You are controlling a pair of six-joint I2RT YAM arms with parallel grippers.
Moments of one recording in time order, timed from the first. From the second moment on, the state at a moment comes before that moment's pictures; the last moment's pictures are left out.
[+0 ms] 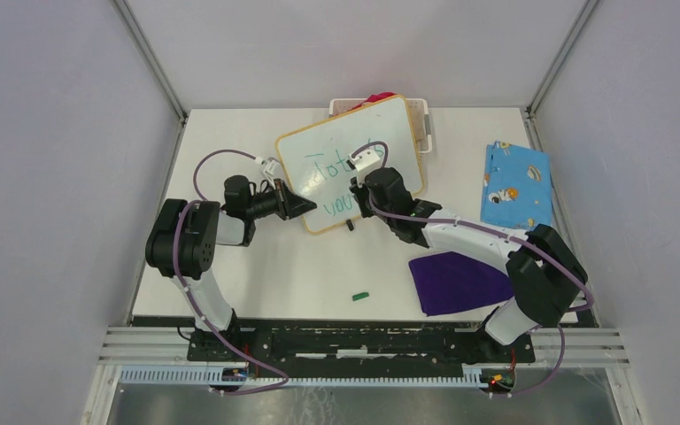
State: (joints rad) left arm -0.09 1.82 0.61 0.94 0.98 -0.47; right arm 0.79 1.57 1.00 0.08 0.24 0.09
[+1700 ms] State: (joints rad) left arm -0.10 1.82 0.61 0.94 0.98 -0.47; right arm 0.77 1.55 0.99 0.09 0.24 0.10
